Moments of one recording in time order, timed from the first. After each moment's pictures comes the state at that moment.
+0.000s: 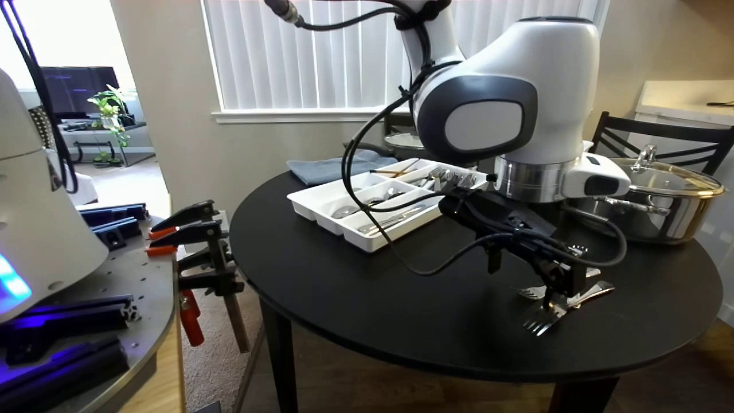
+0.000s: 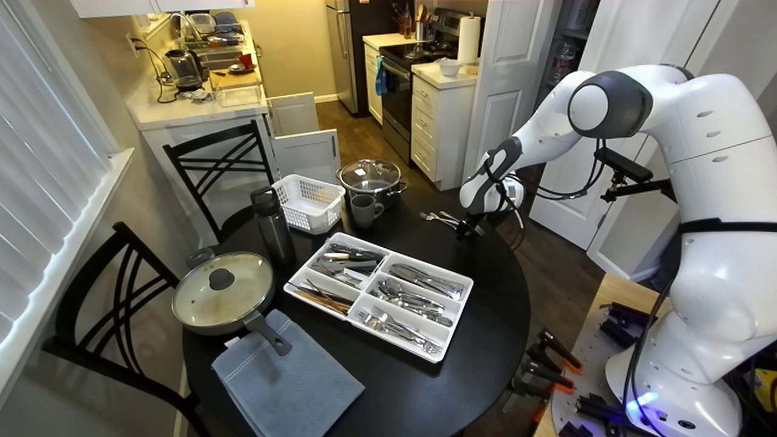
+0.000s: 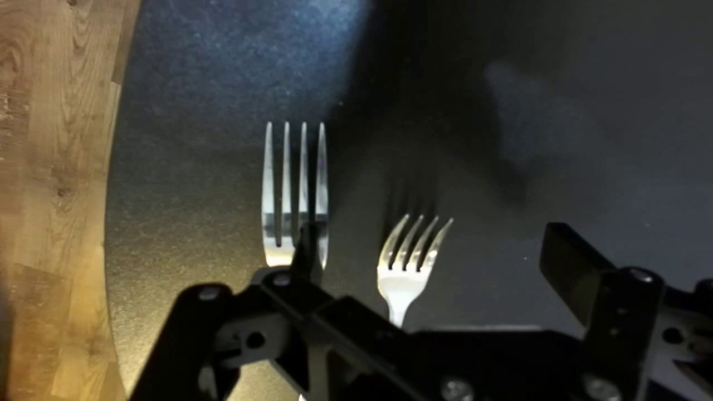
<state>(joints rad) -0.49 0.79 0.05 -1.97 0.15 2.91 -0.56</state>
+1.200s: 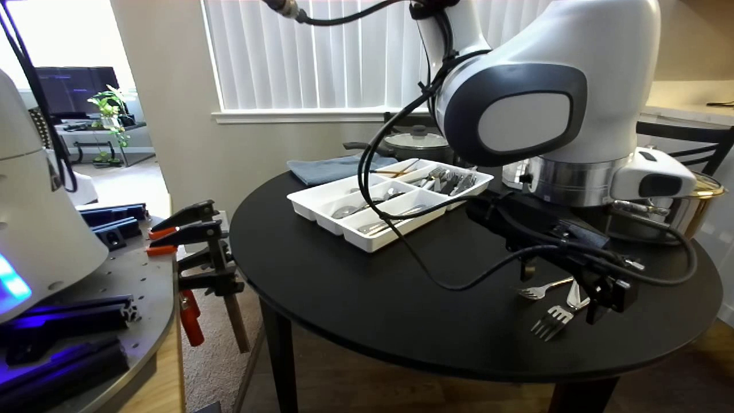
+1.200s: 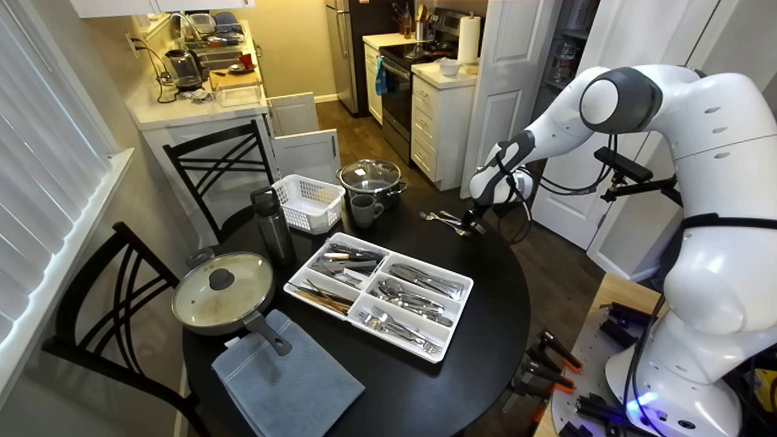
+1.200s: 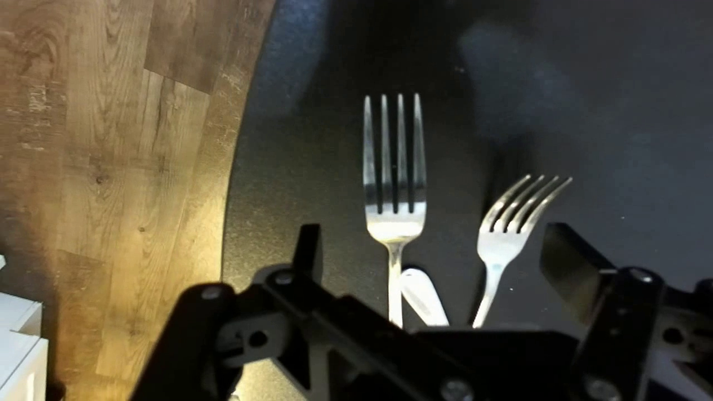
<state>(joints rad) -0.62 0.80 0.10 -1.92 0.06 2.91 -0.52</state>
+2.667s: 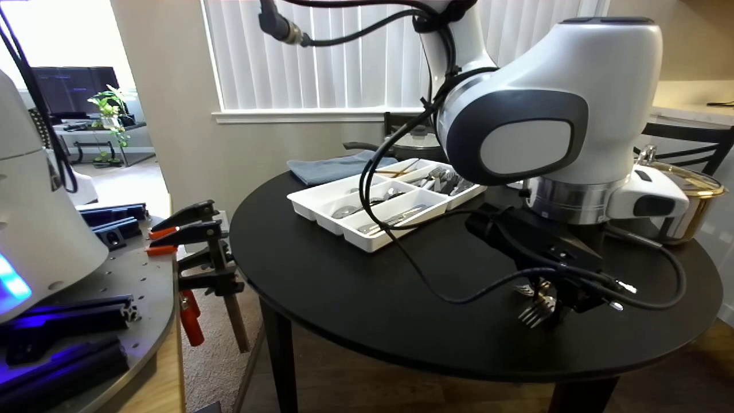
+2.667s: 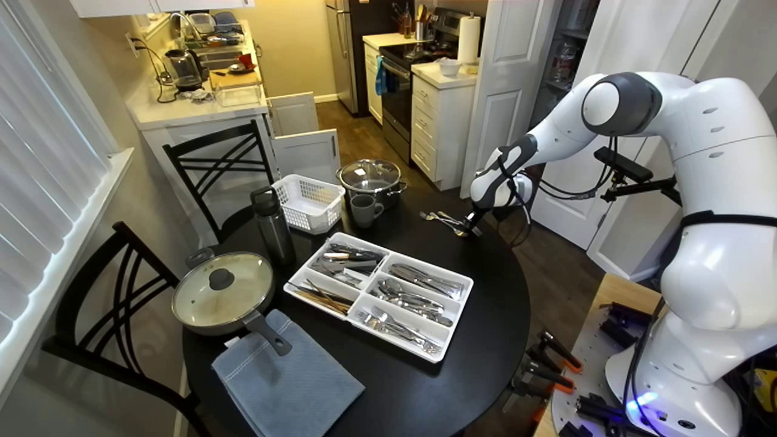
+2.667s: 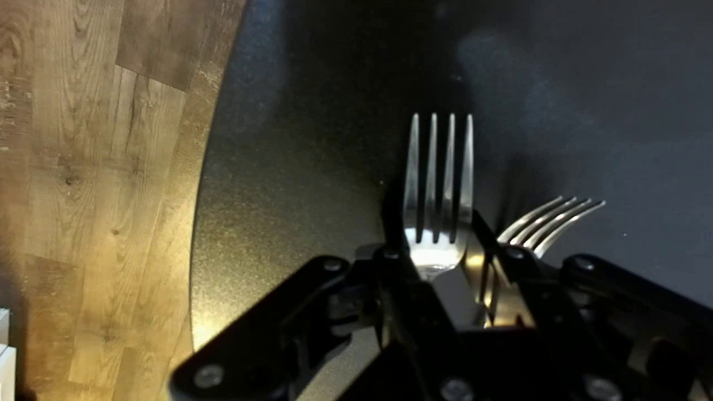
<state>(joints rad) -0.70 0.85 0.17 -1.89 0.01 2.91 -0.53</state>
